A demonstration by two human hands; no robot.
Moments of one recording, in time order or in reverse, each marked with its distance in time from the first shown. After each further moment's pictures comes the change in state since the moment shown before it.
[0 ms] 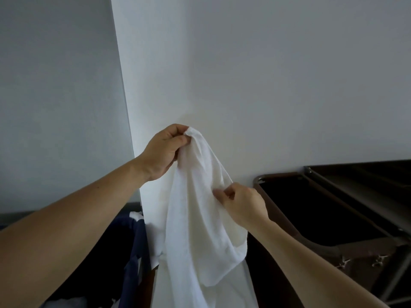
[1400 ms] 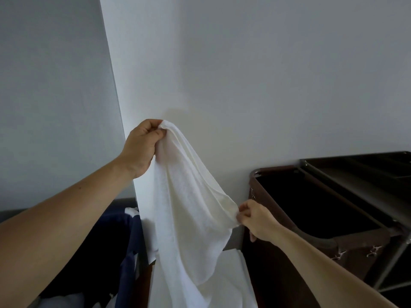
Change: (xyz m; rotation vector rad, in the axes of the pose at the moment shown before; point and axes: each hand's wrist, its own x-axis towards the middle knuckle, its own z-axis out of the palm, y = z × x) left_hand 0.008 -0.019 -0.029 0.039 0.250 0.044; right_hand 0.004 0.089 0.024 0.145 -0.291 0.159
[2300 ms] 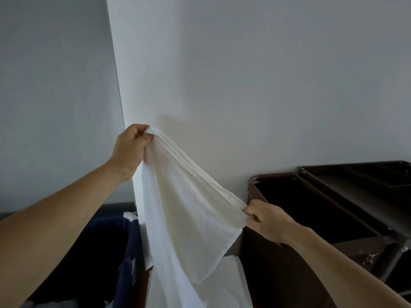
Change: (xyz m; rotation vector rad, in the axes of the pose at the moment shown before) left_hand 0.007 -0.004 -0.030 0.164 0.121 0.106; right_hand -0.019 -0.011 -0.048 -0.530 -0.025 -0.312
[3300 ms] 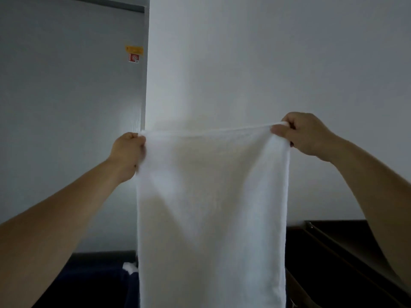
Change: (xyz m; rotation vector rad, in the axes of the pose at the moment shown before) left_hand 0.058 0.099 -0.062 -0.105 0.250 -0.081; right_hand 0.021 -0.103 -0.282 0.207 0.671 -0.087
